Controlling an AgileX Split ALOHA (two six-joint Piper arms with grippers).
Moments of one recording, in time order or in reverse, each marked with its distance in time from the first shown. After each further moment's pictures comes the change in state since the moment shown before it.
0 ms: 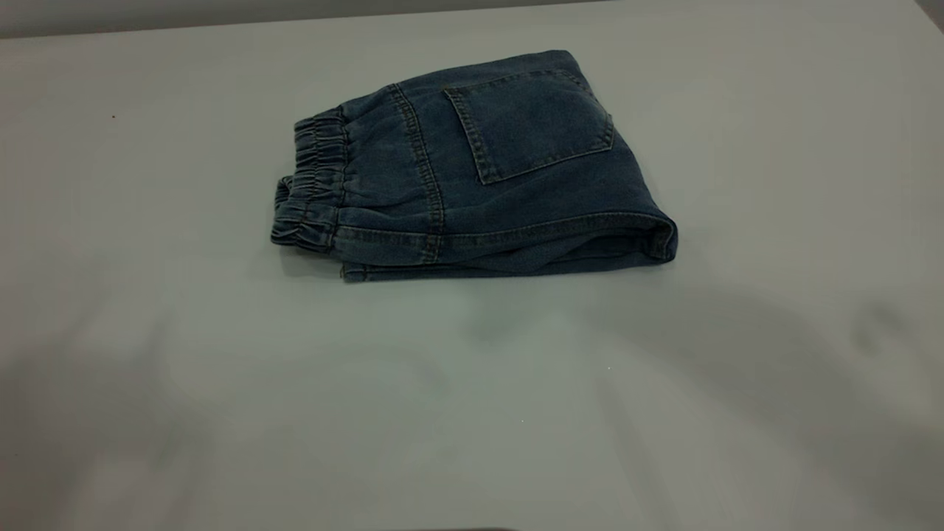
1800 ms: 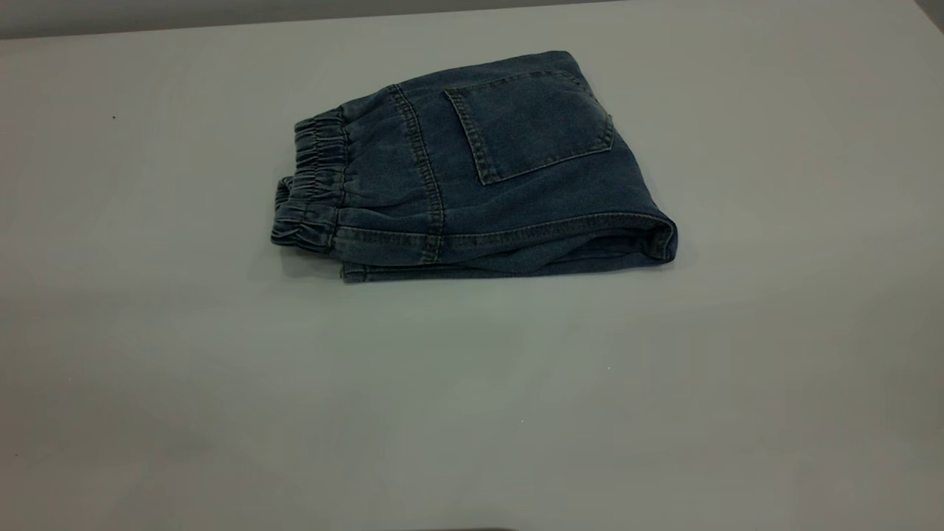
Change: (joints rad) left arm 0.000 -0.568 0.997 -0.420 0.082 0.249; right arm 0.000 -1.428 1.783 -0.084 -0.142 -0.036
